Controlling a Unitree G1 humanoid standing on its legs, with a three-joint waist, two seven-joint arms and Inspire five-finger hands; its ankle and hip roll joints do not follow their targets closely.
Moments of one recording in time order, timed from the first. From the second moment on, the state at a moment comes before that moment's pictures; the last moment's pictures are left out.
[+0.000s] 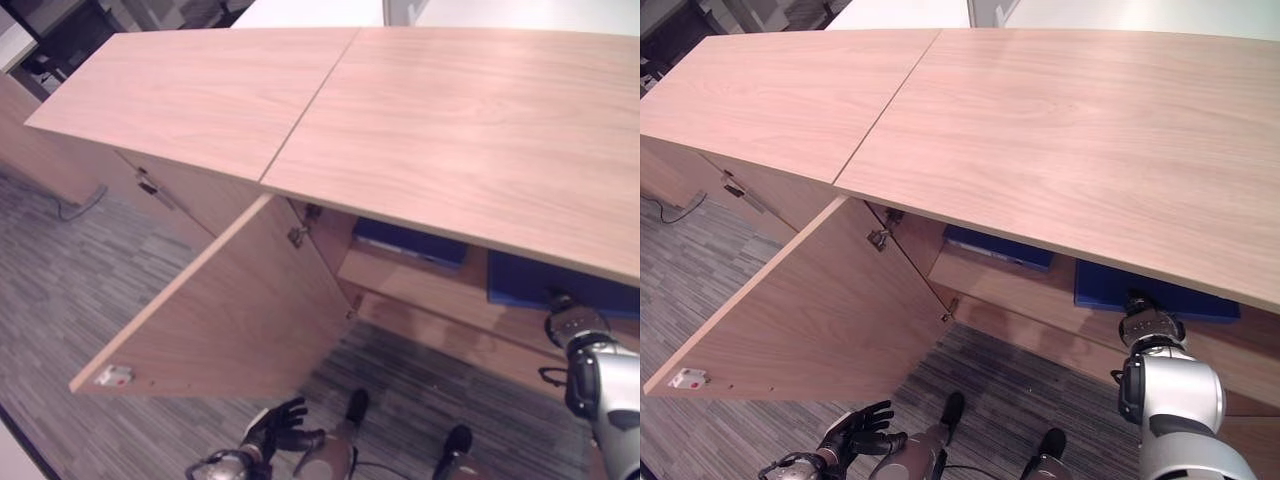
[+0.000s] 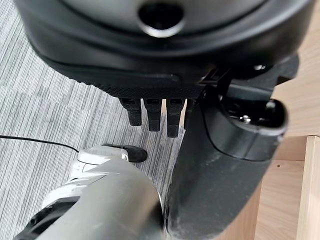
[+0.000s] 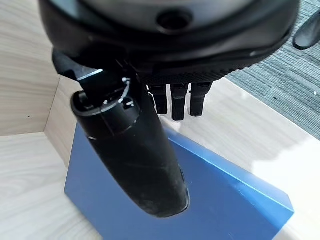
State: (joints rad) left arm 0.10 0.37 -0.46 0.70 -0.42 -0.06 -0.08; right arm -0.88 -0.61 -0.18 1.53 1.01 -0.02 -0.45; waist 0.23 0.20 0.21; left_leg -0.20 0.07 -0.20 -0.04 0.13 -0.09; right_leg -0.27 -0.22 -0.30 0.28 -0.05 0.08
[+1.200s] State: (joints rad) left arm 0.15 0.37 -0.47 0.71 -0.30 -0.13 -0.12; right arm -1.07 -0.98 0.03 1.68 0.94 0.11 -0.39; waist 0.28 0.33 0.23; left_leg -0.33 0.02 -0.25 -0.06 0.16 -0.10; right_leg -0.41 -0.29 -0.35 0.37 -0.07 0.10
